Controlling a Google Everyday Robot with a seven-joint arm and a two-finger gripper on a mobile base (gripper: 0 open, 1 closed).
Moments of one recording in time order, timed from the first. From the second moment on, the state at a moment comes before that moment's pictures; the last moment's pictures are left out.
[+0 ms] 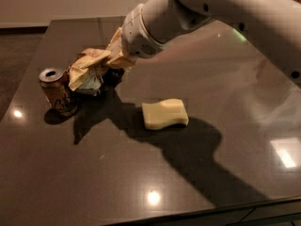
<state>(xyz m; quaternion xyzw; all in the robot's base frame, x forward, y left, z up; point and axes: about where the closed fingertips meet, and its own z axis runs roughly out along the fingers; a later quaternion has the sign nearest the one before) 0.551 0.090 0.961 -0.71 0.56 0.13 0.40</state>
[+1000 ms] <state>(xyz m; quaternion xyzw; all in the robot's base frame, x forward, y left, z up) 0.535 0.106 0.962 -0.73 0.54 0.14 0.39</state>
